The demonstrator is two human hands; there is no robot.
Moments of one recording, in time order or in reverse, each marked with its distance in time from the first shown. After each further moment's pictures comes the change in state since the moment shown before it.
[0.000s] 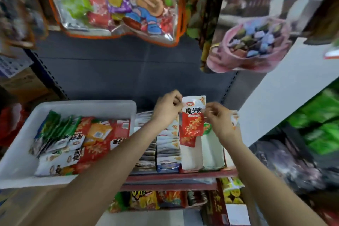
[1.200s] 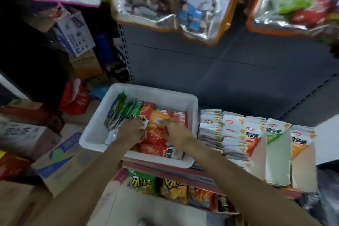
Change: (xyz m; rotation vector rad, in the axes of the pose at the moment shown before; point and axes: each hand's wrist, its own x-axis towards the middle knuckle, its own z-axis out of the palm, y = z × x) left_hand -0.112 -0.224 -0.185 0.531 -0.002 -0.517; right_hand -0.074 -0.060 0.265 -0.786 -0.801 -0.372
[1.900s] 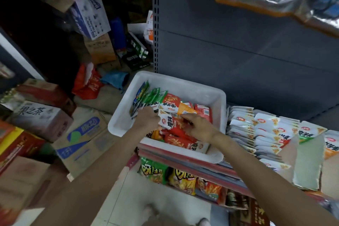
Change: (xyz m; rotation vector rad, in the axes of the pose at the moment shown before) left_hand -0.016 -0.026 -0.038 -0.483 -0.101 -0.200; right_hand 0.020 -0.009 0.019 0.130 -0.109 0.049
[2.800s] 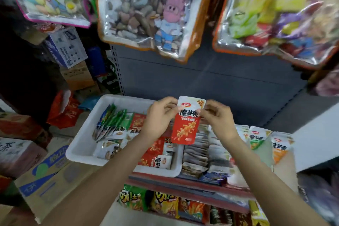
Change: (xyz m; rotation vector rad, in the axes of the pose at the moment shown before) left_hand -0.054 0.147 0.074 -0.361 0.071 0.762; right_hand -0.103 0.054 -0.122 0.747 0.686 -0.149
